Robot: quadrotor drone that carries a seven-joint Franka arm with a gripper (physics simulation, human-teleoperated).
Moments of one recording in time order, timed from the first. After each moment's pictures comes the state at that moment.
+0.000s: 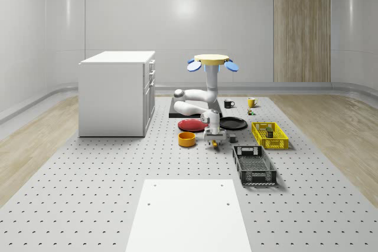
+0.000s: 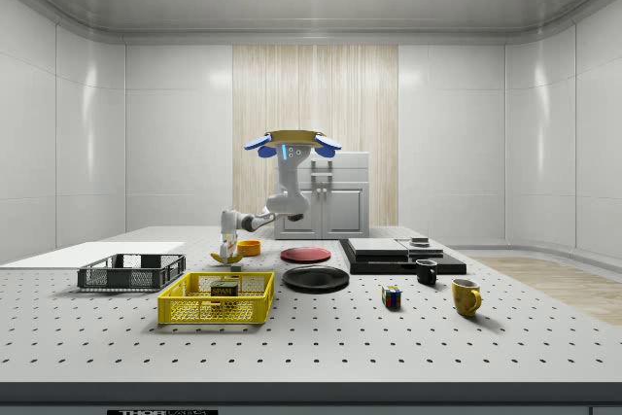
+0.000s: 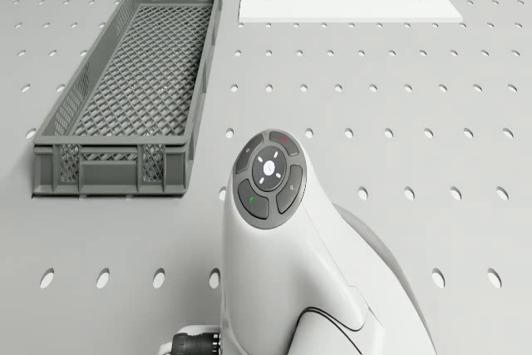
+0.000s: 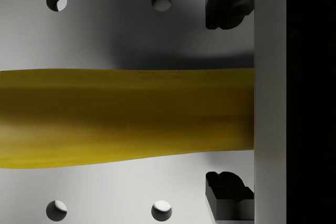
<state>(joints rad) -1.29 -1.53 1.20 -2.73 -1.93 1.68 1.69</state>
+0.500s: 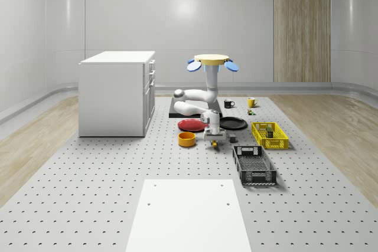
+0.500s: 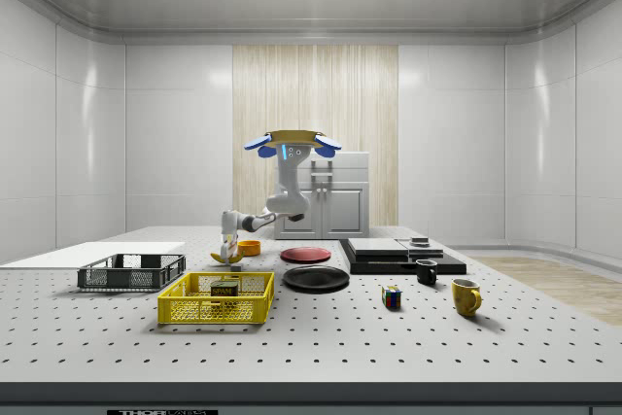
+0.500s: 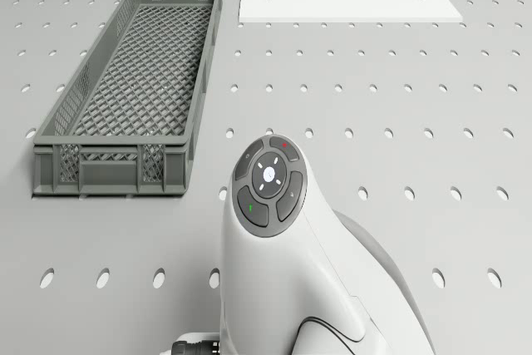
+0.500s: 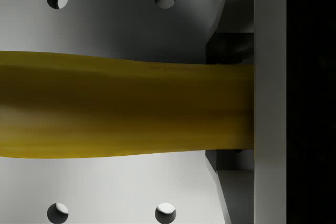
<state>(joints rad) -1.28 -1.53 1.19 -2.74 -1.94 1.67 1.70</state>
